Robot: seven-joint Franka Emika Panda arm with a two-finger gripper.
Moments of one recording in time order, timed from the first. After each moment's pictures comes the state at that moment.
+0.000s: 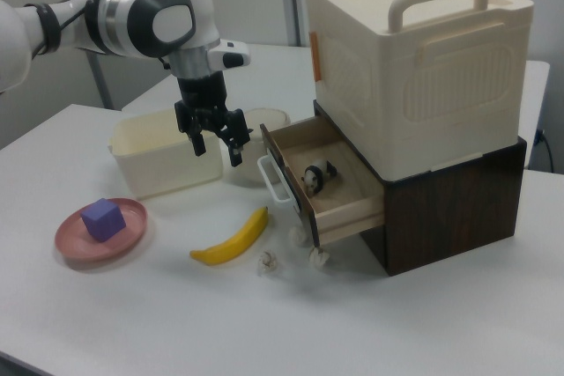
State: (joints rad) arm -0.05 0.14 -0.04 -1.65 -0.06 1.75 0.05
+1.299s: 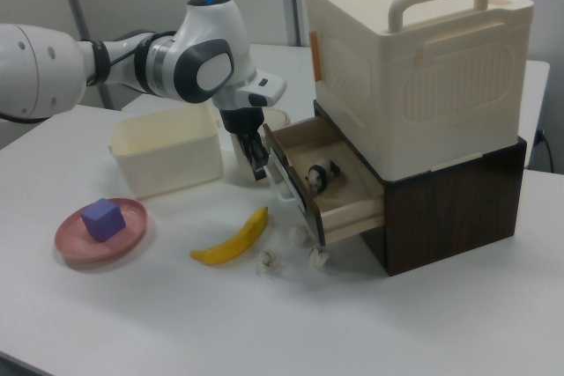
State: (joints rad) arm -0.10 0.29 -0.04 -1.66 -0.03 2.05 0.53
